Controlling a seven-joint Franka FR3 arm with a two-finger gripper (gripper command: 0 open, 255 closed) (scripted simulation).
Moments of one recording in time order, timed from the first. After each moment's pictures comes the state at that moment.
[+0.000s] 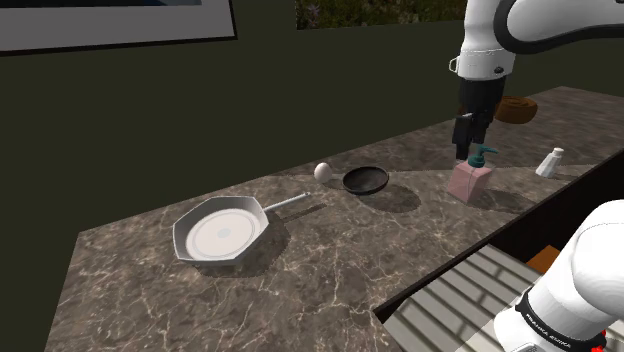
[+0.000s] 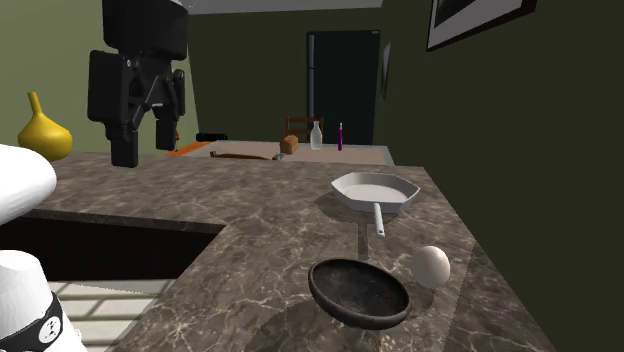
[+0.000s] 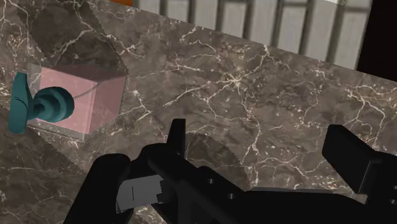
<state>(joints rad) 0.02 -0.75 -0.04 -2.39 -0.09 1.49 -0.04</state>
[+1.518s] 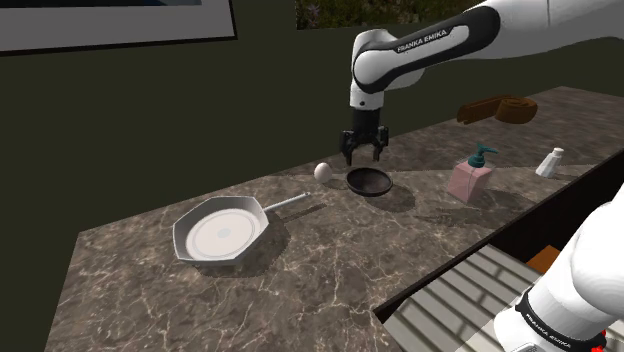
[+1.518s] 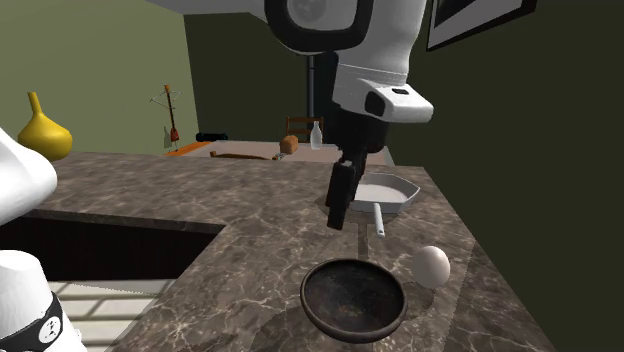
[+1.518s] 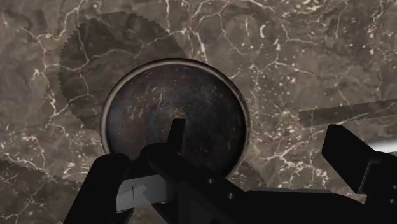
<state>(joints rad) 0.02 0.02 0.03 -1.99 0.11 1.87 0.35</state>
